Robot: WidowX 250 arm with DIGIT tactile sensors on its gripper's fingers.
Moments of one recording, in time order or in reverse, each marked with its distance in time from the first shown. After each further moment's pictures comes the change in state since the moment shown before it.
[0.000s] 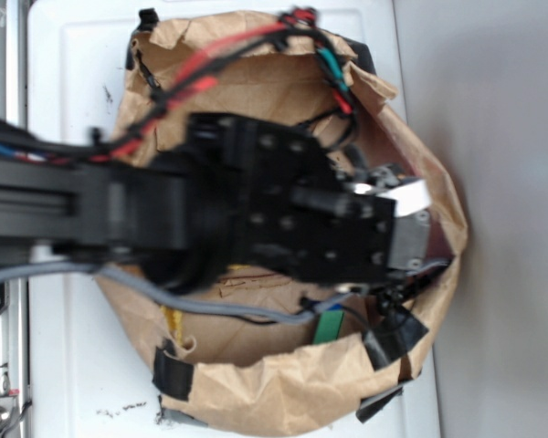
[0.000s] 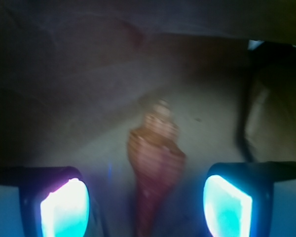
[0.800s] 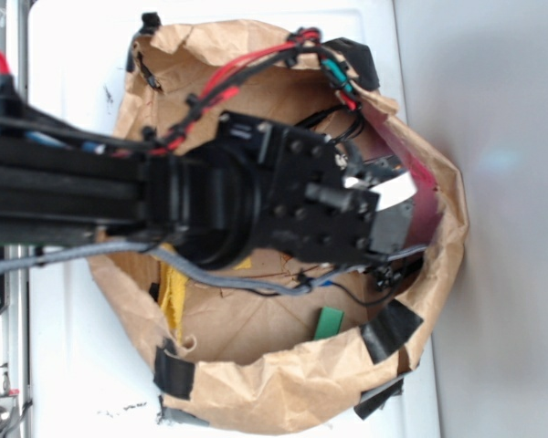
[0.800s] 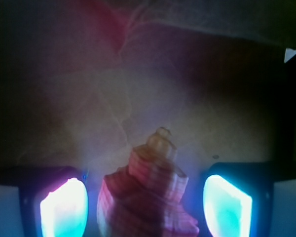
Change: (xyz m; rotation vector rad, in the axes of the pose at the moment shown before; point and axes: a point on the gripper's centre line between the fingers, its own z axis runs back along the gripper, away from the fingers) arm 0.005 0.009 -0.036 0.002 -0.104 -0.048
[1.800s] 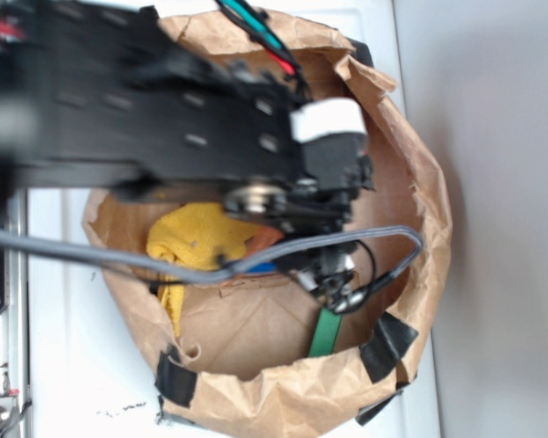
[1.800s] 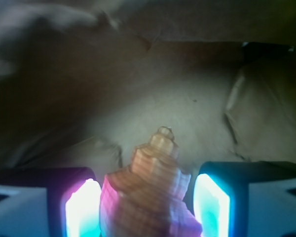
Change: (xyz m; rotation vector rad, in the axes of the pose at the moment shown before) arm -0.017 0.009 0.110 -0.220 0.108 0.014
